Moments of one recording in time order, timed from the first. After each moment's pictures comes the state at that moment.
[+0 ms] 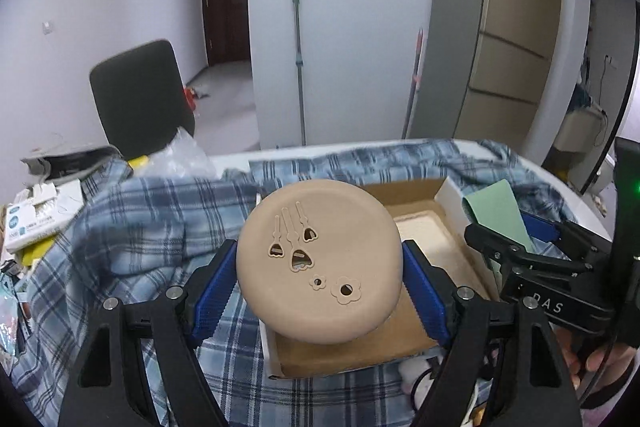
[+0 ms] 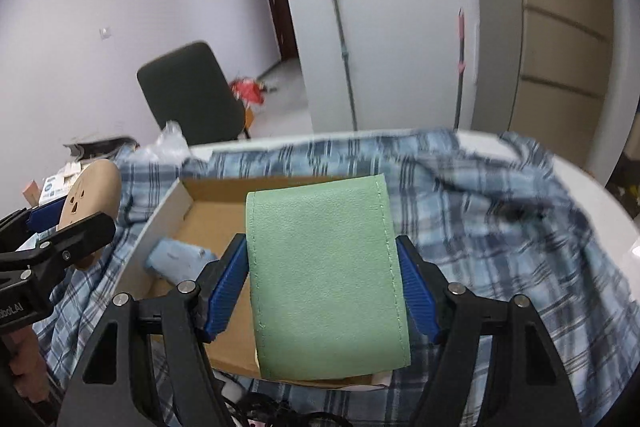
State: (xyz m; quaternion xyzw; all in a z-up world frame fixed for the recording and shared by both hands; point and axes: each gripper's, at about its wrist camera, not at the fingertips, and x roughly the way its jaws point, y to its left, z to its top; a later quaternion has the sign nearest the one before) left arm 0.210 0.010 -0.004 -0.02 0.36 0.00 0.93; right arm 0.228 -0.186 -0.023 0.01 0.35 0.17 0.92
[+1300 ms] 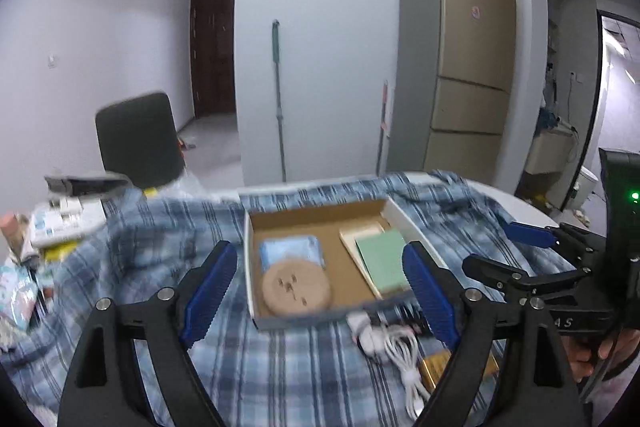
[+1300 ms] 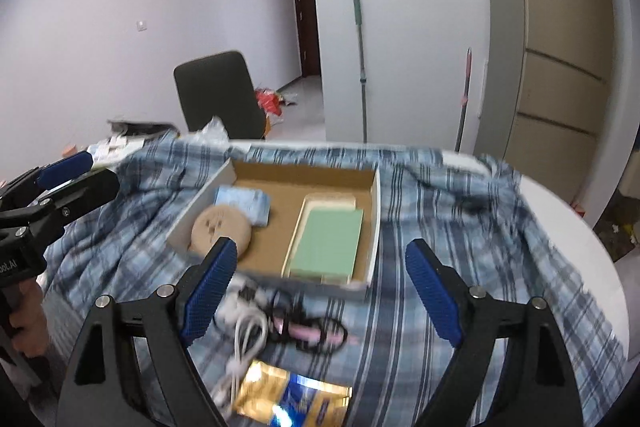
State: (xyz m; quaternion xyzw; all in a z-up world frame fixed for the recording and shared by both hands) left arm 0.082 -0.014 0.035 -0.02 0.26 -0.04 0.97; right arm 0.134 -0.214 0.019 -0.03 0.31 0.20 0.93
